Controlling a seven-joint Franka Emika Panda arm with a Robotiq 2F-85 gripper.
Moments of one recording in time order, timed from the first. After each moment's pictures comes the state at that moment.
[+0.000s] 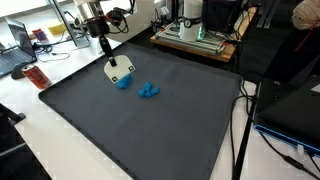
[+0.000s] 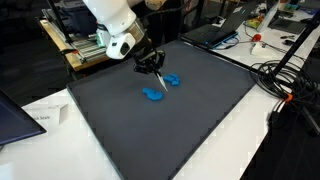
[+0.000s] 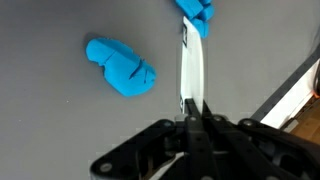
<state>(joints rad) -0.21 0.36 -0.07 -2.03 0.72 2.35 -0.26</state>
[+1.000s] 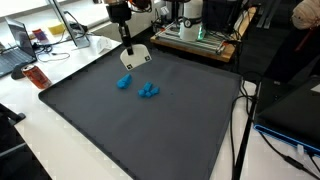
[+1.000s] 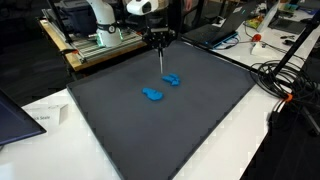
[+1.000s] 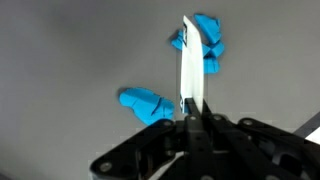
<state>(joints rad) 0.00 0.12 -0.08 -2.22 0.17 2.39 0.54</state>
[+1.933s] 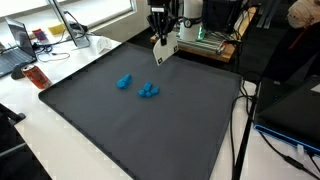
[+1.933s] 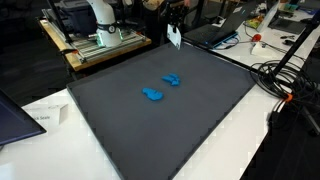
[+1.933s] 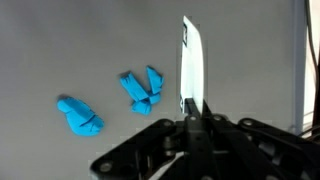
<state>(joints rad) 0.09 -0.10 0.08 -2.37 0.15 2.39 0.35</state>
